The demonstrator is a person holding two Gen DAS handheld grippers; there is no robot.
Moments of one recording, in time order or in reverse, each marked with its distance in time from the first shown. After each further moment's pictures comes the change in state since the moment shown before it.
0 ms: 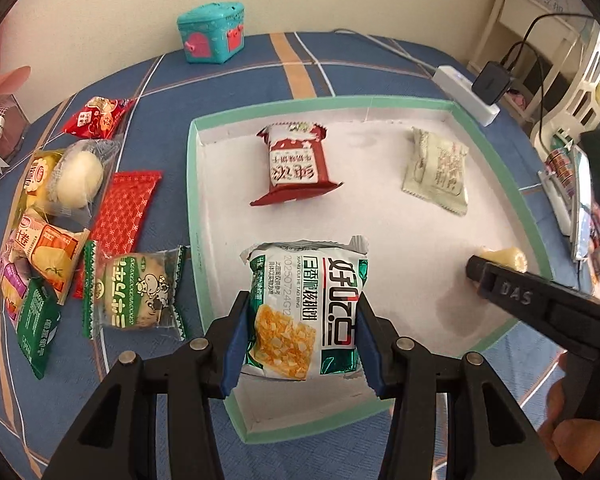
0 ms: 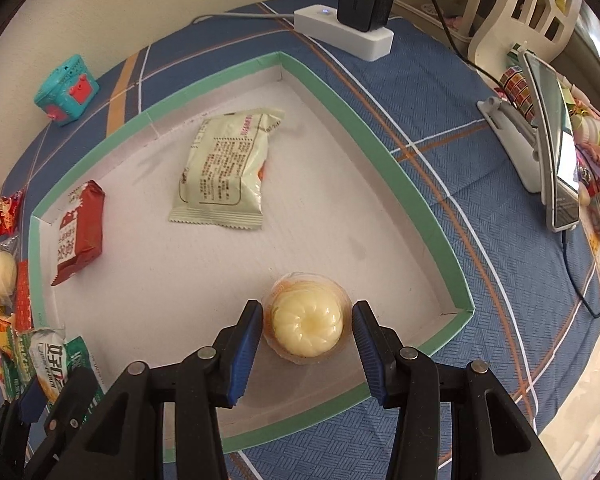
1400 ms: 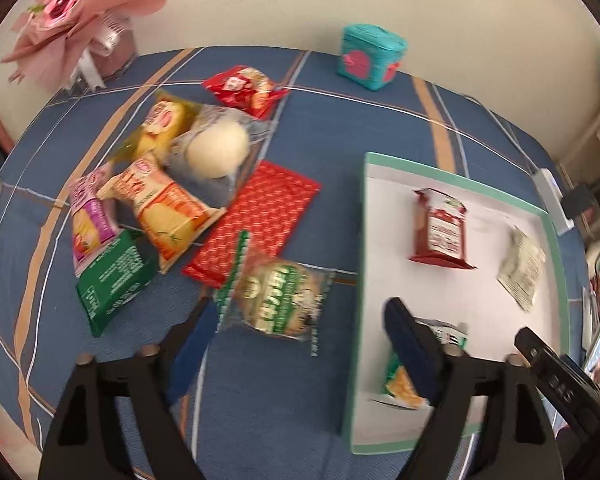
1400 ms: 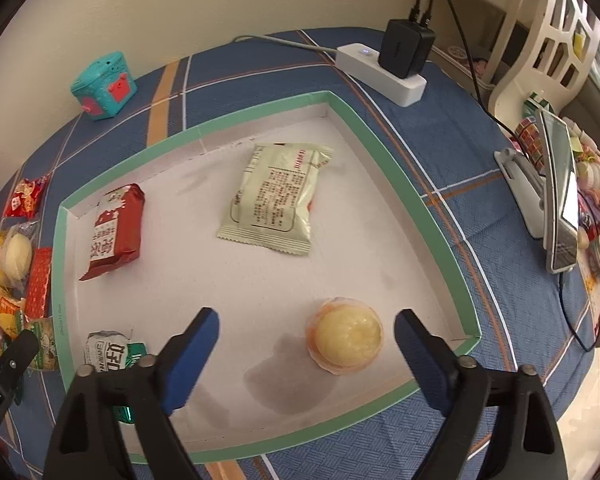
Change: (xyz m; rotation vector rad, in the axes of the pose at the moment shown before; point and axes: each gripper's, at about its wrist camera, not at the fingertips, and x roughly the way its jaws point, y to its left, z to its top) left arm -0.026 0.094 0.002 -0.384 -0.058 0.141; right arm -0.023 0.027 -0.003 -0.111 -0.111 0.013
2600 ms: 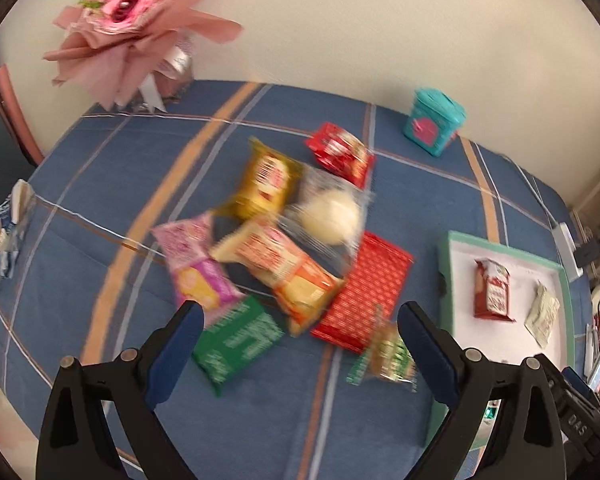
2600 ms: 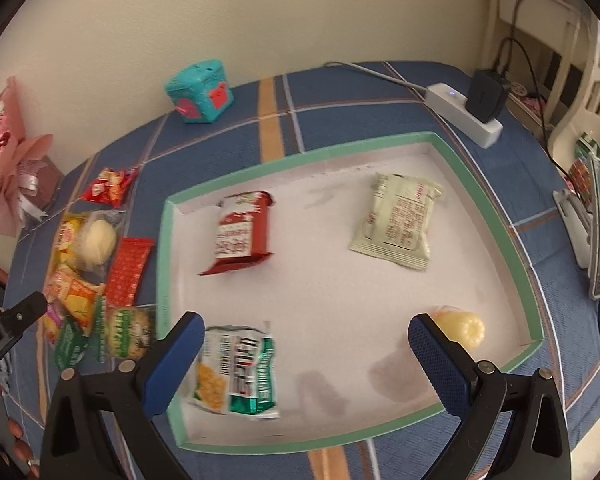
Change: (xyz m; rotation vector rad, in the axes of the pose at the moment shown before) left arm -0.040 0.101 0.042 -0.061 -0.096 0.031; right arm -0.040 0.065 -0.007 -0.094 -0.087 0.196
